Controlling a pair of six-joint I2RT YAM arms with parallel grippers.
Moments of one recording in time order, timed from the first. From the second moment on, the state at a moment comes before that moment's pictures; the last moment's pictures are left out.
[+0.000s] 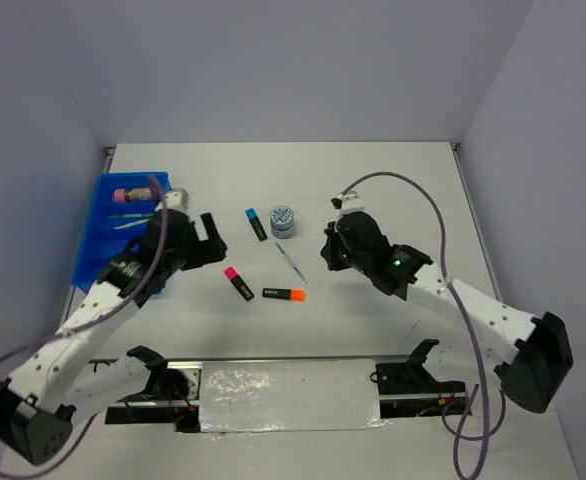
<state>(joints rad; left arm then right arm) -0.41 0.91 0.88 -0.64 -0.16 -0.59 0.76 1.16 0.88 -0.38 0.20 0.43</state>
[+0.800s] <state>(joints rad) -0.91 2.02 1.61 -0.93 -0.66 -1.42 0.68 0.72 0.81 -0.58 0.30 0.46</state>
